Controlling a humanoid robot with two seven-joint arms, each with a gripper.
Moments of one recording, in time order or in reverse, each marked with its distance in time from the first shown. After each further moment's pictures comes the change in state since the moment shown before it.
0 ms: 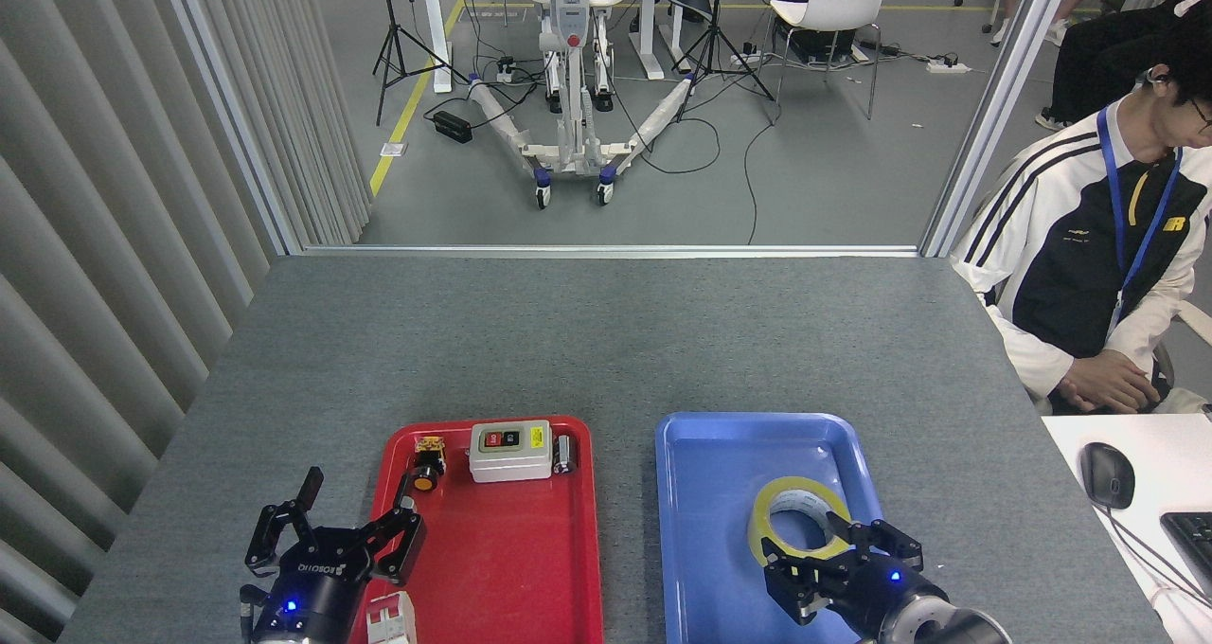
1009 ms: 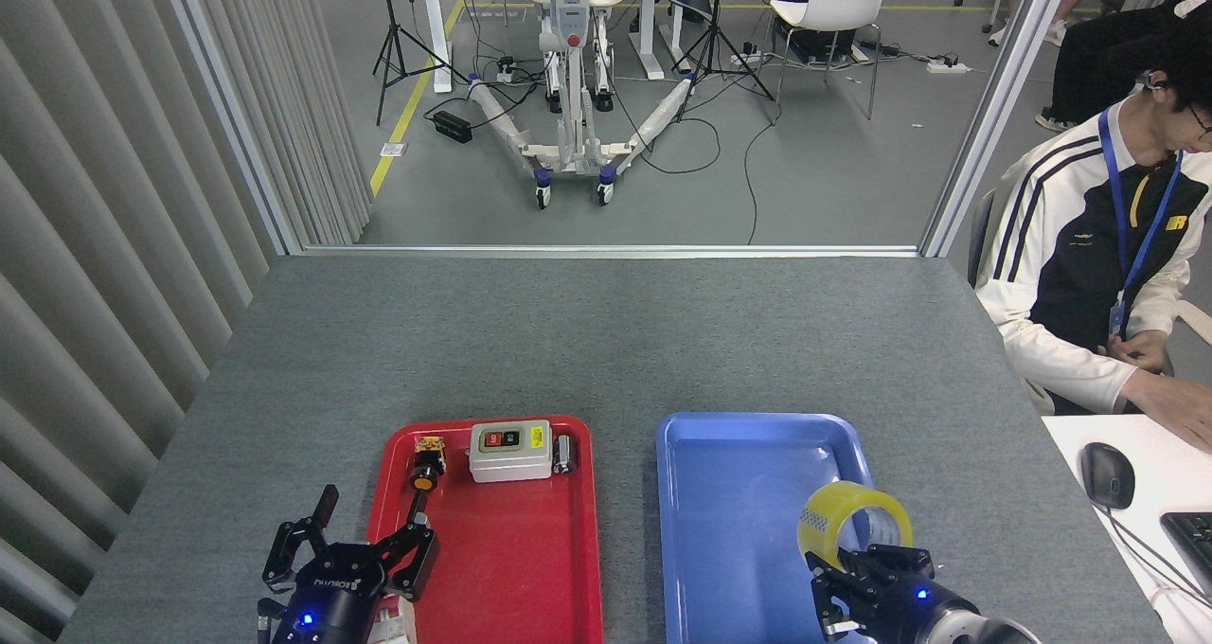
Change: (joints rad) left arm 0.011 -0.027 -0.011 0.035 -0.003 -0.004 0.002; right arm 0.020 -0.051 -0.044 0.020 0.045 -0.131 0.026
